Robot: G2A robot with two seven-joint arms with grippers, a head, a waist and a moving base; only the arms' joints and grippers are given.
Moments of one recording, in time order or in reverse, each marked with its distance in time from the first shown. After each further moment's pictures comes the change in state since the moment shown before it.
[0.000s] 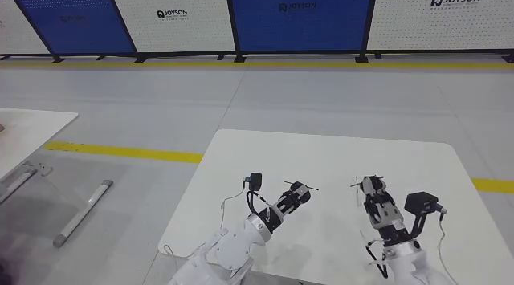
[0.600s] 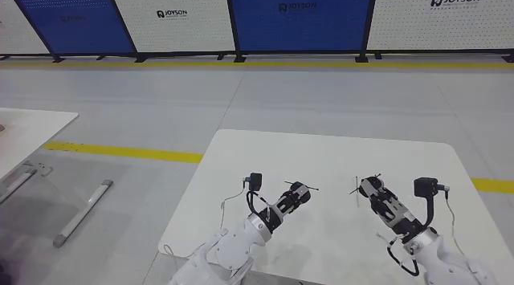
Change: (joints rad) left arm 0.000 0.000 0.000 0.000 0.000 0.000 0.000; right arm 0.046 0.052 0.160 0.021 0.323 -0.259 0.466
